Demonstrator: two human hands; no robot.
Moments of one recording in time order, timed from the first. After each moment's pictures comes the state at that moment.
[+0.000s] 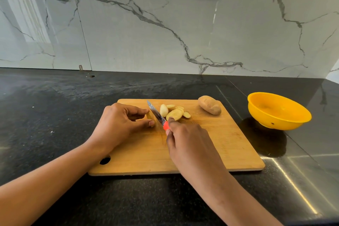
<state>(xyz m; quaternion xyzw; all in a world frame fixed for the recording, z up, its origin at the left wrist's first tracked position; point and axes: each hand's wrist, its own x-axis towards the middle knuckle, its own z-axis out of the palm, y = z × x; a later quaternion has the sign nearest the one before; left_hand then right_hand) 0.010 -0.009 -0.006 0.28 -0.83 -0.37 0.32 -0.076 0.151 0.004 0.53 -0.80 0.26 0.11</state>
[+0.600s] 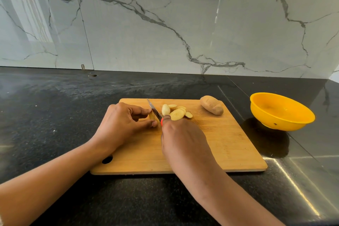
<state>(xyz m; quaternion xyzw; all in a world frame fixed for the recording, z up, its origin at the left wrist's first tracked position) 0.009 -0.004 -0.002 0.25 -0.85 -0.32 0.33 -0.062 0.138 0.022 0.53 -0.82 0.17 0.09</state>
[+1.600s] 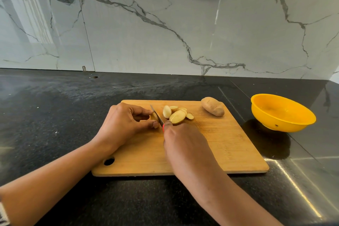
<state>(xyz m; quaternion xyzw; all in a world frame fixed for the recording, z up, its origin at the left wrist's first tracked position) 0.009 -0.008 -0.002 0.25 -0.84 -0.36 0.32 -0.065 0.142 0.022 0.56 -0.82 0.14 0.06</state>
